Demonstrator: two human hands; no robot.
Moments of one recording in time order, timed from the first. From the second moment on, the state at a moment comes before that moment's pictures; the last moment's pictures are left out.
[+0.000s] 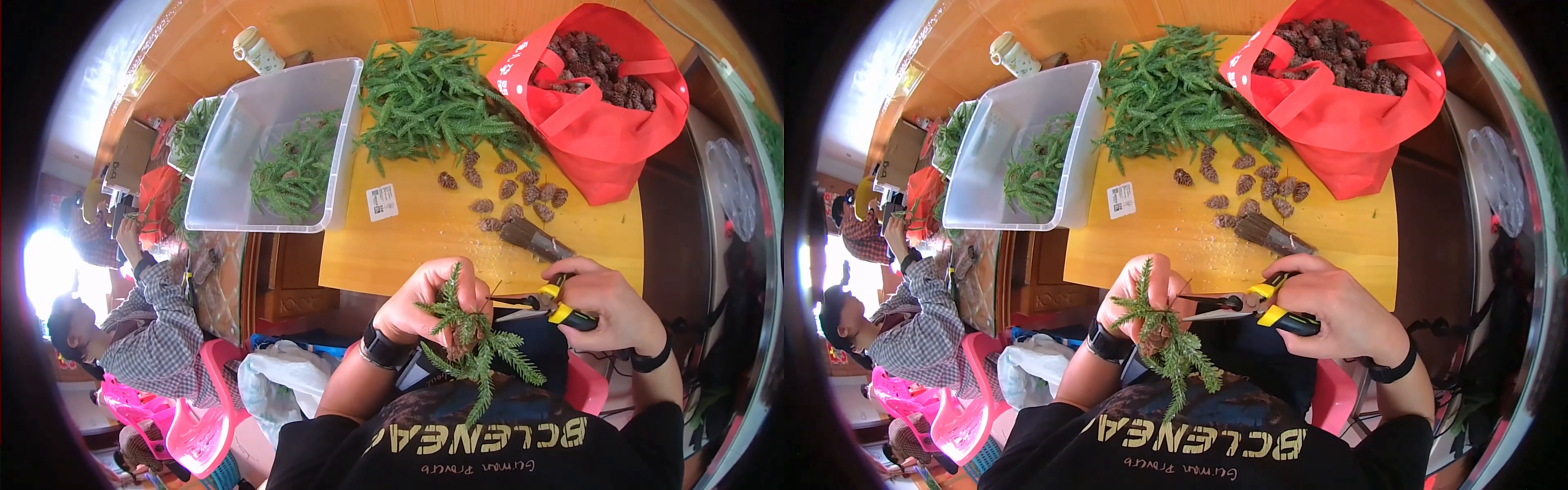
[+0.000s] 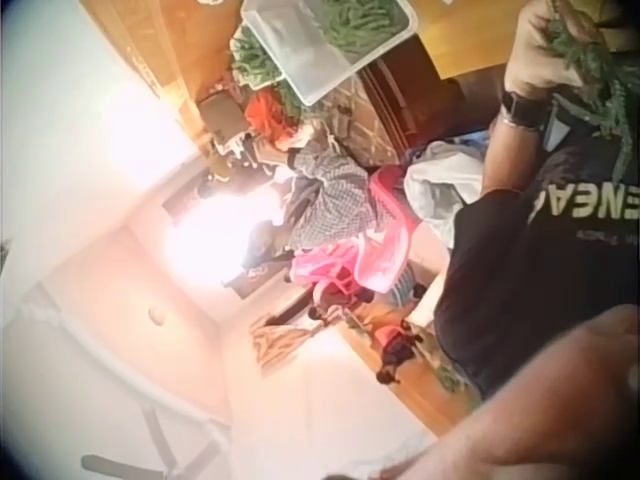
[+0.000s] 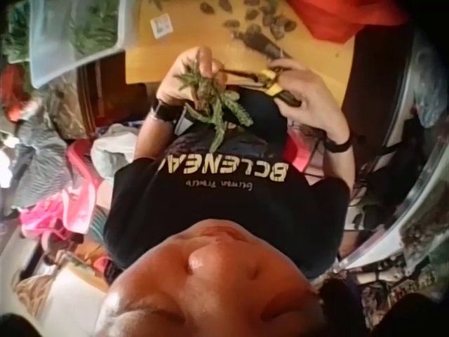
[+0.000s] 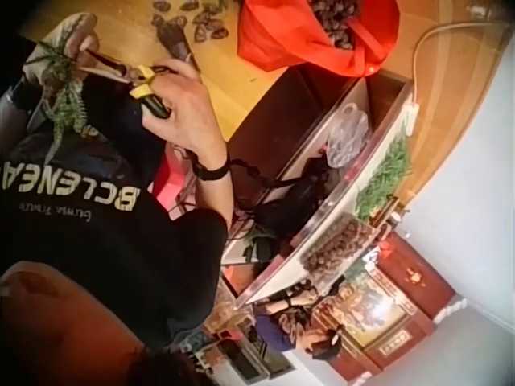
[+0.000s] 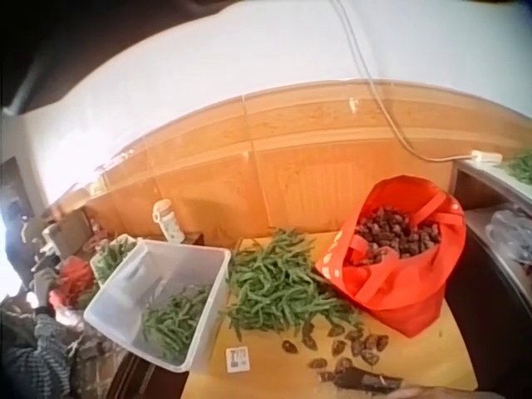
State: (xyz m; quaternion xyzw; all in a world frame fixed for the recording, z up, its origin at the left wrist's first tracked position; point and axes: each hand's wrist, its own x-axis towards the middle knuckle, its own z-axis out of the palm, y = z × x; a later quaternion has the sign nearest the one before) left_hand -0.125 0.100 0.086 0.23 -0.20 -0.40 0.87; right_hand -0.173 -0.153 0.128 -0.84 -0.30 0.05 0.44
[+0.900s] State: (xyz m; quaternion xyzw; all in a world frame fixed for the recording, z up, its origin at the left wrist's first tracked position) left_hand -0.106 0.112 0.103 0.41 -0.25 -0.36 0.80; right_hand -0.173 -0.155 0.121 -0.85 -0.28 0.01 0.45
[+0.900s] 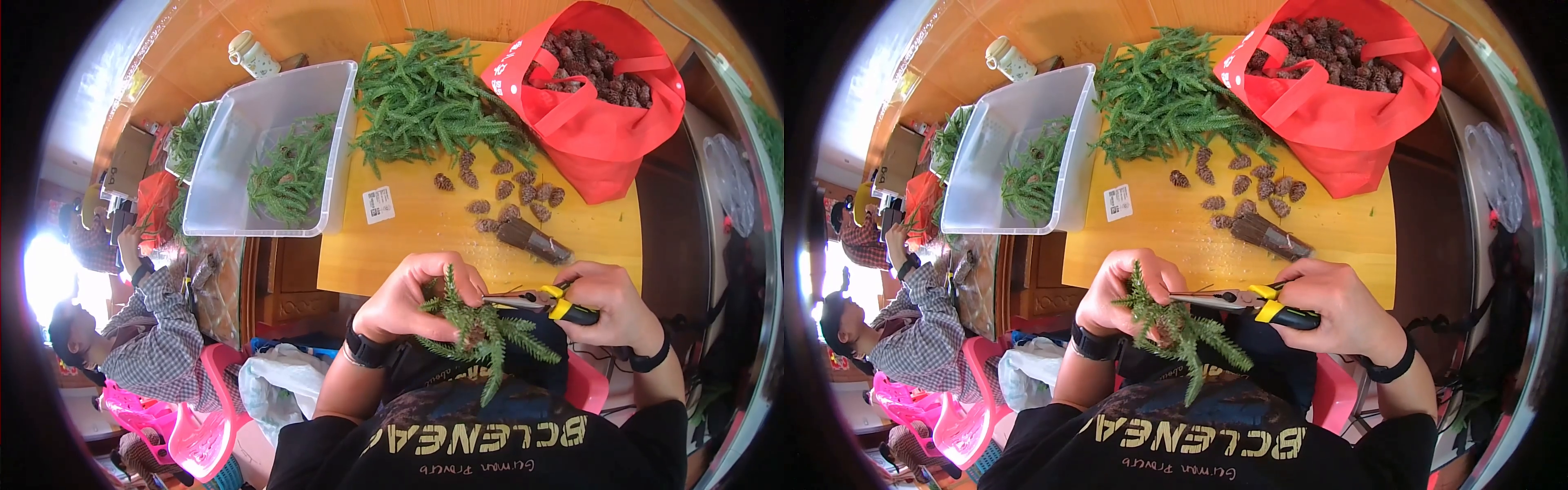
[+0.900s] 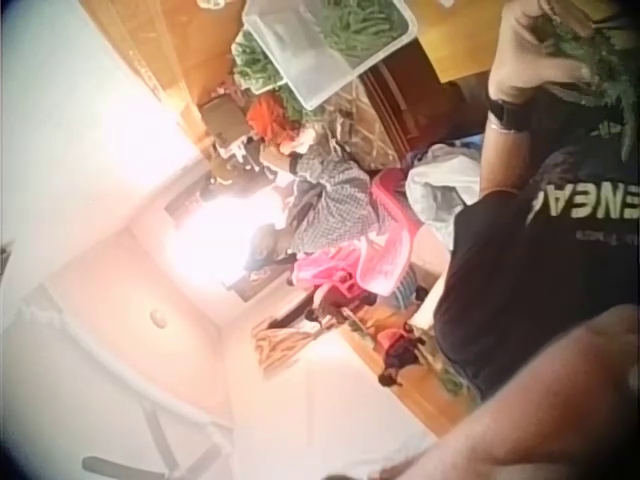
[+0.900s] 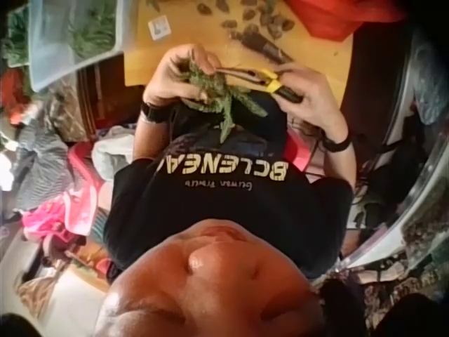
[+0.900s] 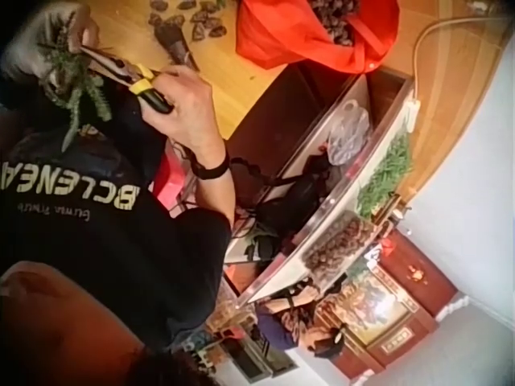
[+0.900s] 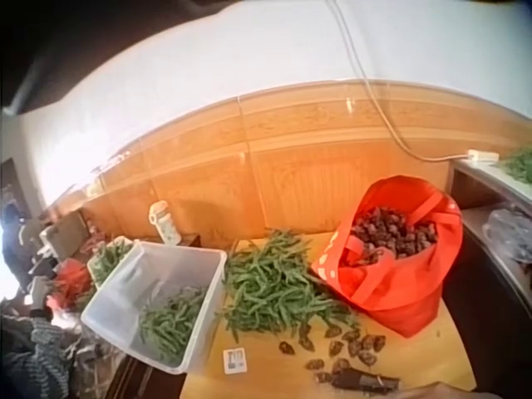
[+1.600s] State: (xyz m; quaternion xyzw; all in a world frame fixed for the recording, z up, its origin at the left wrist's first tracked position) left_hand -0.121 0.099 0.135 0.68 -0.24 -0.27 0.64; right_hand -0.184 -0.159 0.117 -0.88 -0.24 -0.08 0.41
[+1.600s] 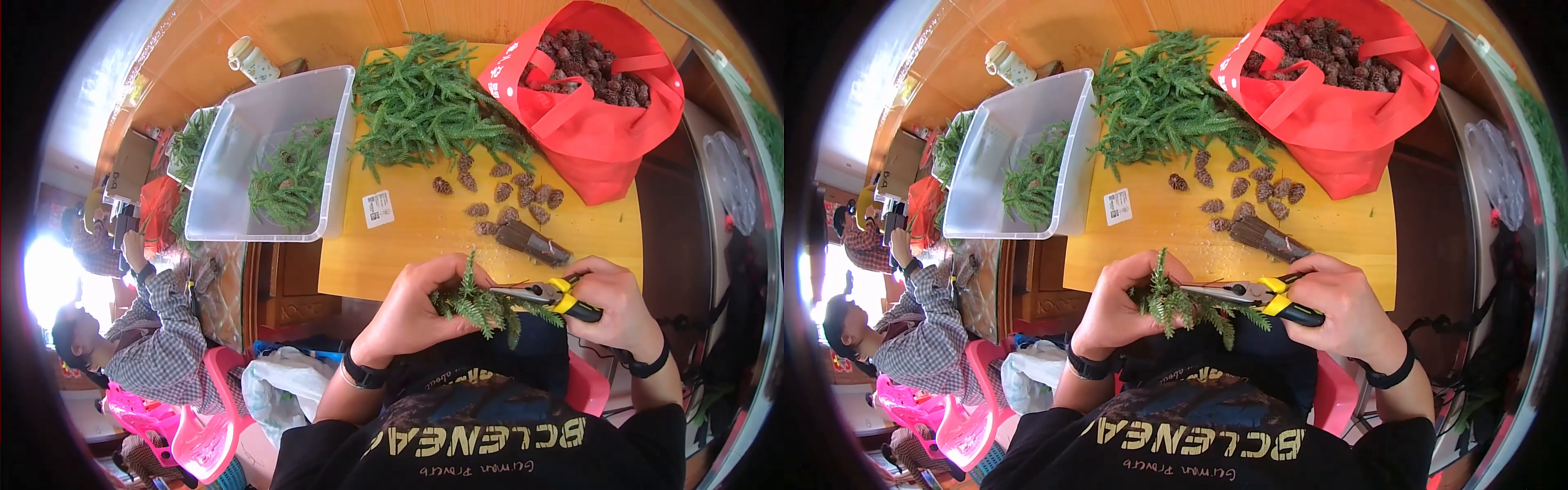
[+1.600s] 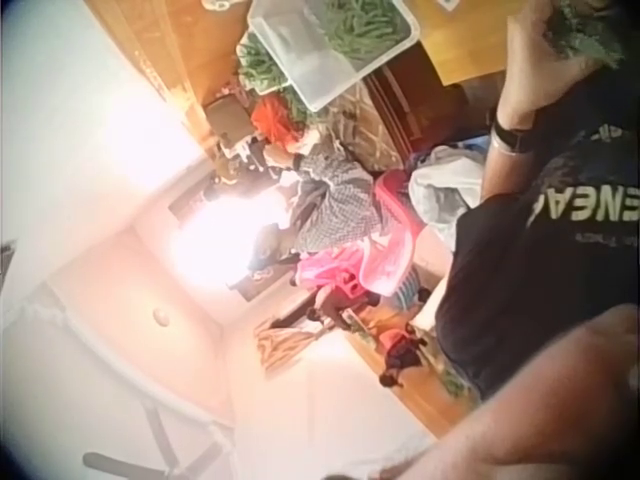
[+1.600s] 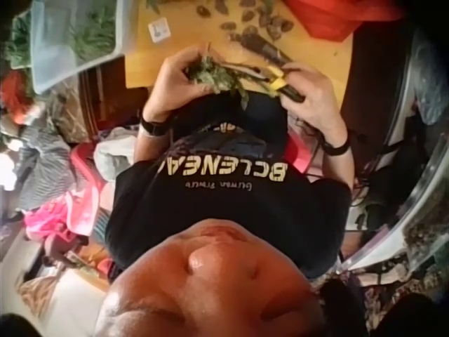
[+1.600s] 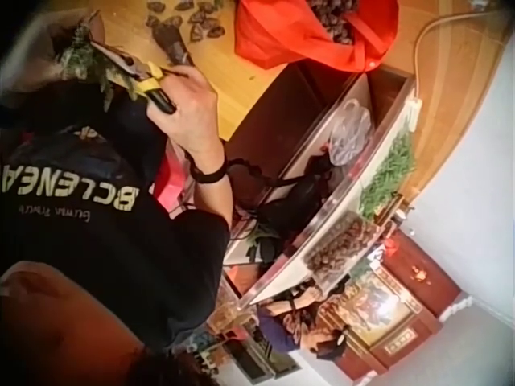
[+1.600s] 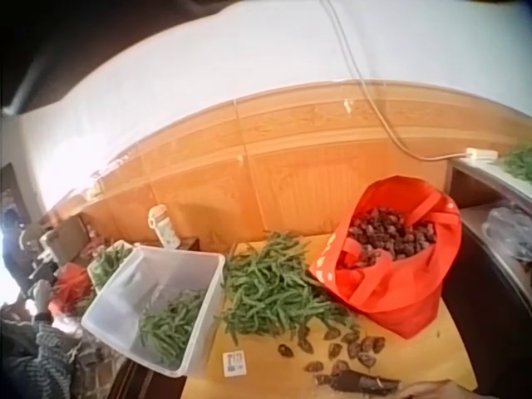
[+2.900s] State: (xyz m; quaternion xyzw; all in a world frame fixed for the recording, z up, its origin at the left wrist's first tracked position) left_hand -0.126 0.091 0.139 0.80 -0.31 0.00 0.51; right_hand -0.195 -0.147 0.126 -0.91 -0.19 -0.11 0.36
